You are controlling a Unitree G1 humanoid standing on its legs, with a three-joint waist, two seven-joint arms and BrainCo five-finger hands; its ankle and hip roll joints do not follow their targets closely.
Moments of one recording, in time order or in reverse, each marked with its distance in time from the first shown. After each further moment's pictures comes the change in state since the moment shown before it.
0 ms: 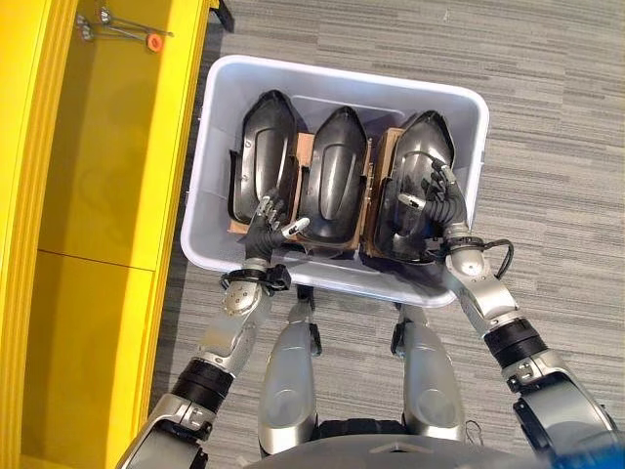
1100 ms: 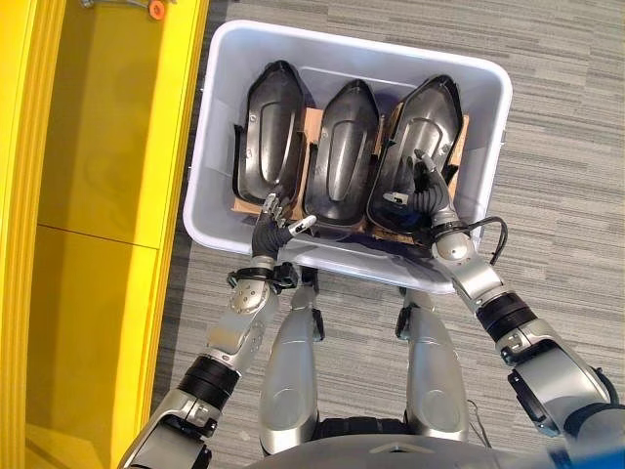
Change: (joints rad) left arm -0.022 -0.002 -0.039 0.005 -0.003 -0.023 0.016; right arm -0.158 -0.014 0.119 0.181 -0.175 0.012 0.011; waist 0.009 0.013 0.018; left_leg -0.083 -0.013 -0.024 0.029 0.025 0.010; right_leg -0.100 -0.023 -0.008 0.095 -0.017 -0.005
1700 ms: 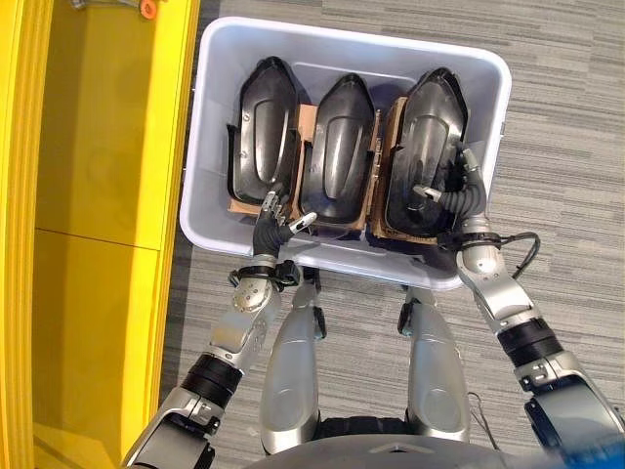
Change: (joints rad) left arm -0.007 -0.015 0.002 -0.001 0.015 -0.002 0.040; right arm 0.226 -0.045 -0.196 -0.360 -0.051 0.008 -0.098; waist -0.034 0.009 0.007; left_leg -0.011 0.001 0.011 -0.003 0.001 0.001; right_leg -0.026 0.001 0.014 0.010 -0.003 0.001
